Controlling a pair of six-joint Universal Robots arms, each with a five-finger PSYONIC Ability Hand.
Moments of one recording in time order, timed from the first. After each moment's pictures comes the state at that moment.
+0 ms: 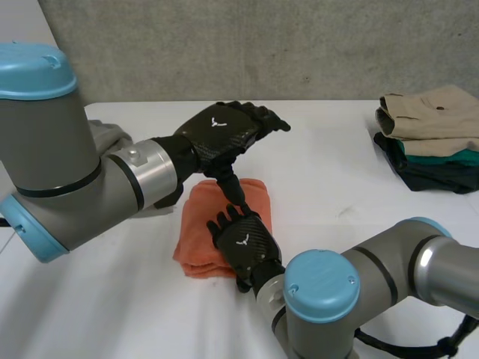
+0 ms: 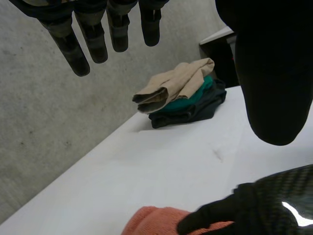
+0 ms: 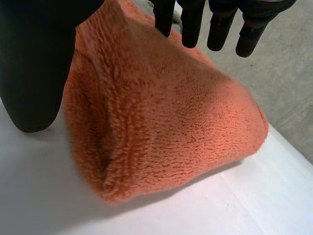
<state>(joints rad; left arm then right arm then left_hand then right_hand) 4.19 -1.97 -1.22 3.01 -1.05 3.37 2.43 -0.89 1.58 -0.46 1.61 2.73 0.19 0.20 0.21 0.20 0.05 0.22 0.21 0.20 0.20 0.05</state>
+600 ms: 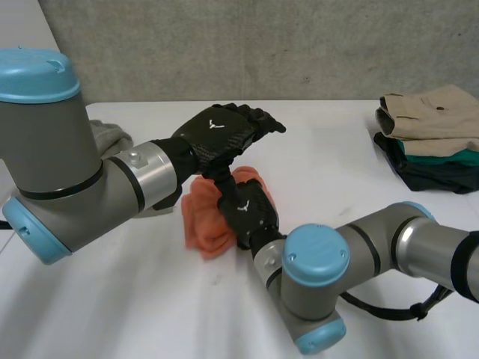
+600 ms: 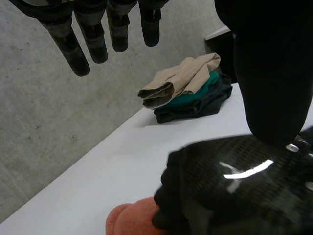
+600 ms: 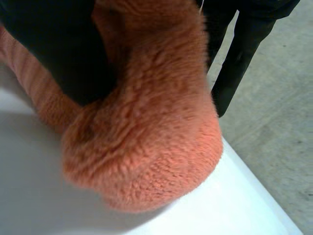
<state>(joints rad) 4.19 -1.97 -1.23 3.02 -1.08 3.38 2.36 -0.76 1.39 -0.56 1.60 2.64 0.19 0.20 0.21 0.20 0.05 0.99 1.12 1.11 1.12 0.88</state>
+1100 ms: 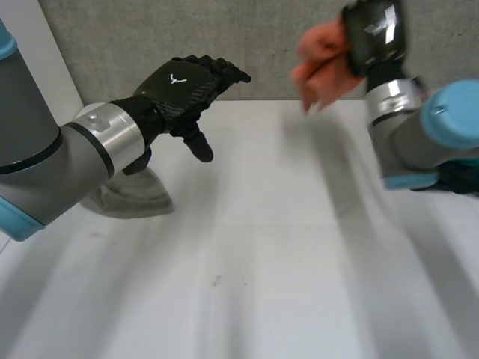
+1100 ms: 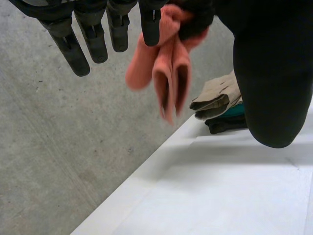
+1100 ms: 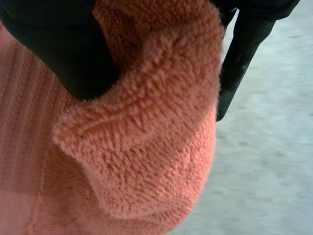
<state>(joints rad) 4.27 -1.89 -1.21 3.06 -1.14 3.37 1.91 -0.90 1.07 -0.76 1.47 2.74 0.19 0.20 0.21 0.20 0.05 1.00 1.14 1.15 1.19 0.91</state>
